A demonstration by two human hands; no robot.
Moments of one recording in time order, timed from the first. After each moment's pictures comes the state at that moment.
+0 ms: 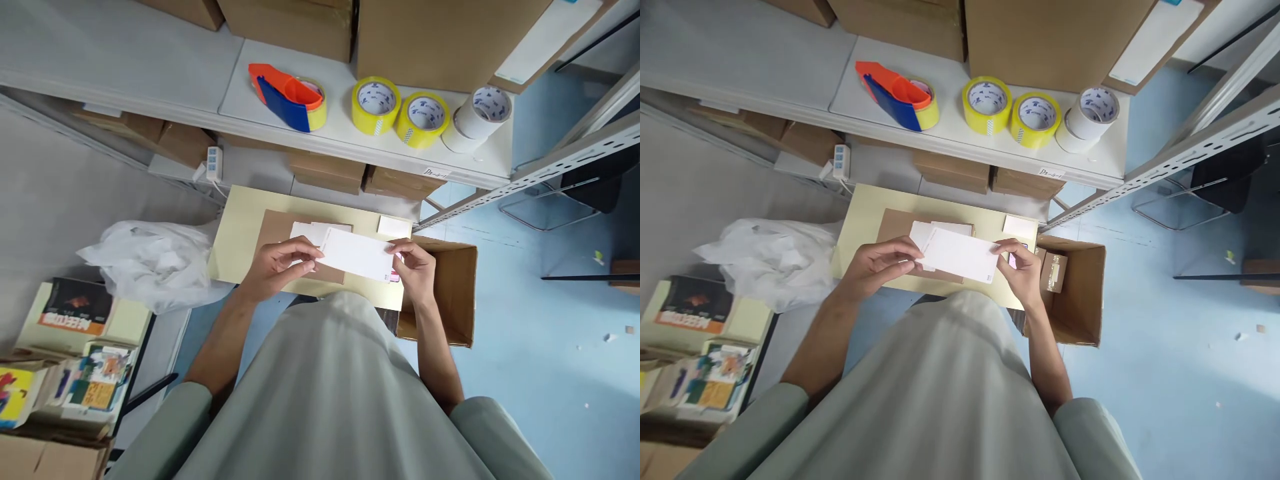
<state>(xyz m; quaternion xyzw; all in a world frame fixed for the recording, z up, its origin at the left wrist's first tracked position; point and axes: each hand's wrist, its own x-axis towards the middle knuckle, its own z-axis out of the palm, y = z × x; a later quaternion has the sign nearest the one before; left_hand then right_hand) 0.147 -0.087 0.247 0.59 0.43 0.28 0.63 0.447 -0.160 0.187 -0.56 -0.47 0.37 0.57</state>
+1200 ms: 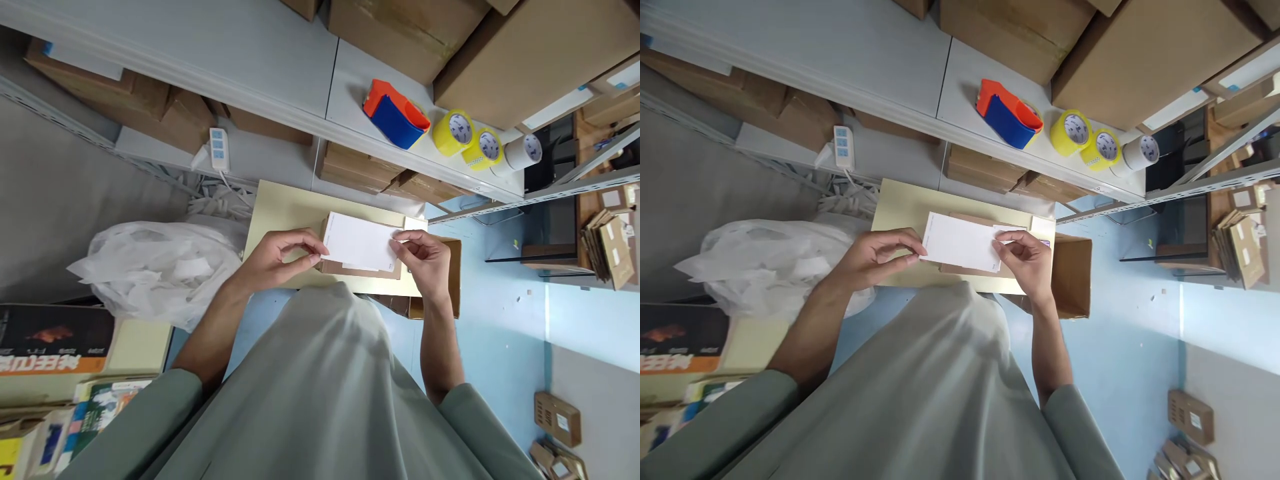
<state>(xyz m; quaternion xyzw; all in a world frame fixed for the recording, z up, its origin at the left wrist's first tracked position) -0.099 0.000 0.221 0.63 0.27 0.31 0.66 0.193 -0.099 0.270 -0.69 -0.44 0.32 0.47</state>
